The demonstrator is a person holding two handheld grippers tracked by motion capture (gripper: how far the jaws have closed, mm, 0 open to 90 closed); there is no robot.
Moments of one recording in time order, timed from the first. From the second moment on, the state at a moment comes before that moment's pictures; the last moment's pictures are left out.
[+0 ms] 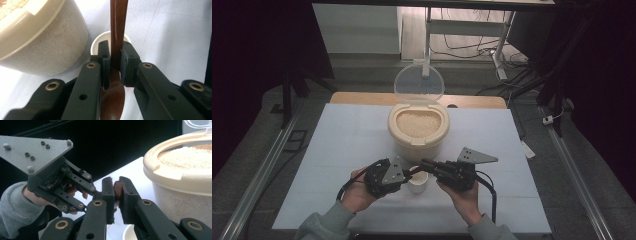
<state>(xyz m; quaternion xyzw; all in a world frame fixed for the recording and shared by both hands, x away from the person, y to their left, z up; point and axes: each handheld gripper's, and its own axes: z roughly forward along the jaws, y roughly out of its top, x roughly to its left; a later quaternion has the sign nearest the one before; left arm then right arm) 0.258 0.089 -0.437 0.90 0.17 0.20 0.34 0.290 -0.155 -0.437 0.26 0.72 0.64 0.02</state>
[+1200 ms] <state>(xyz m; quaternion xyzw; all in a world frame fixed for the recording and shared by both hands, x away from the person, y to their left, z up) 0.247 0.208 -0.498 0.82 0.37 0.17 0.41 0.290 -0.204 -0.402 0.25 0.68 0.69 0.08</state>
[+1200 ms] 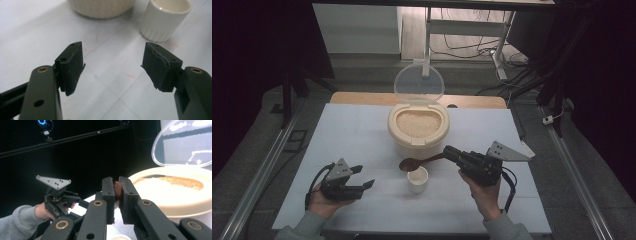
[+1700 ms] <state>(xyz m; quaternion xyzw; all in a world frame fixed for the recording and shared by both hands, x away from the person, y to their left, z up) 0.246 0.217 -0.509 0.82 0.38 0.16 0.40 0.288 -0.230 -0.385 0.26 0.65 0.71 0.10</state>
